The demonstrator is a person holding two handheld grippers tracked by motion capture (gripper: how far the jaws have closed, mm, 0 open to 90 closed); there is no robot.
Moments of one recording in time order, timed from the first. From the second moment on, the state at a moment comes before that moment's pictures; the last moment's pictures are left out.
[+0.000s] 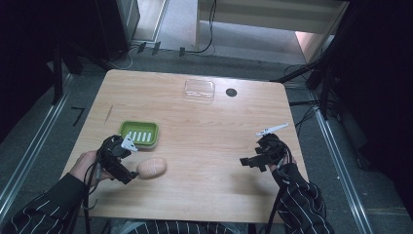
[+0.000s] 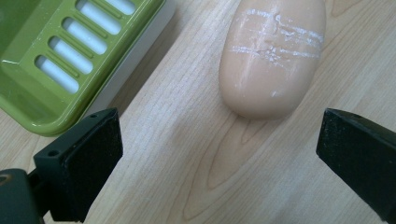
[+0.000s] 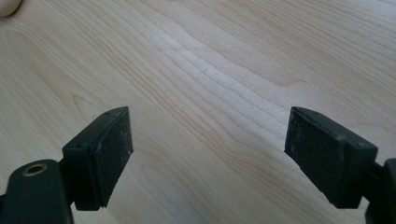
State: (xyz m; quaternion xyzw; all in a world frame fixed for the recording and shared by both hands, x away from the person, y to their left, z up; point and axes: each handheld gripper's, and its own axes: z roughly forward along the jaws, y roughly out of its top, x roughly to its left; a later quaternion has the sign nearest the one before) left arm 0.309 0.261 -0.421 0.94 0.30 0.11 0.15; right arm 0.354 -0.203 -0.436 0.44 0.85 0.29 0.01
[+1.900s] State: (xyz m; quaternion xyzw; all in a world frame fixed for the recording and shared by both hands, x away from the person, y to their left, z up) left arm 0.315 0.243 -0.420 0.95 0.27 0.10 0.15; right arm 0.352 -0.203 -0.436 0.44 0.85 0.28 0.01
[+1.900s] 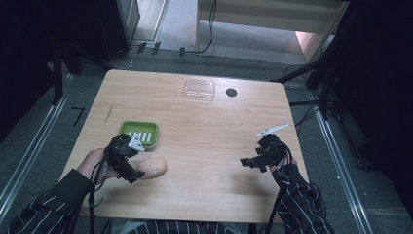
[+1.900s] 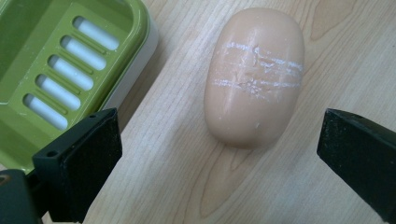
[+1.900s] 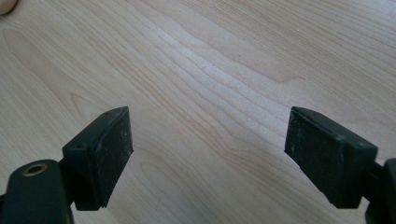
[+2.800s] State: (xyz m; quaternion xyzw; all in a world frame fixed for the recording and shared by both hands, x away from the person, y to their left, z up) left arm 0.335 0.222 -0.428 0.96 0.26 0.07 0.13; right arm 0.353 -0.203 -0.437 0.45 0.85 0.28 0.01
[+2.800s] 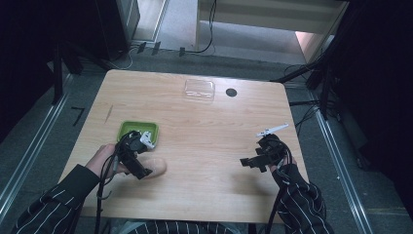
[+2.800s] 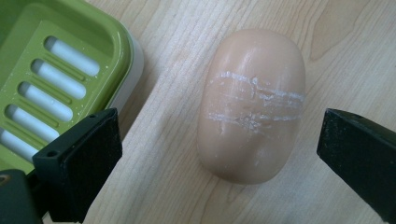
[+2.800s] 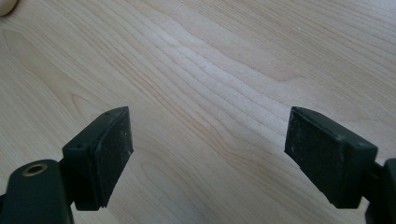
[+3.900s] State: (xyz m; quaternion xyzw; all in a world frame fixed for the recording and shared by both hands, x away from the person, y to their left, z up) left arm 0.342 0.199 -0.444 0.97 0.24 0.04 0.08; right arm 0.353 -0.204 -0.437 0.45 0.85 0.28 0.01
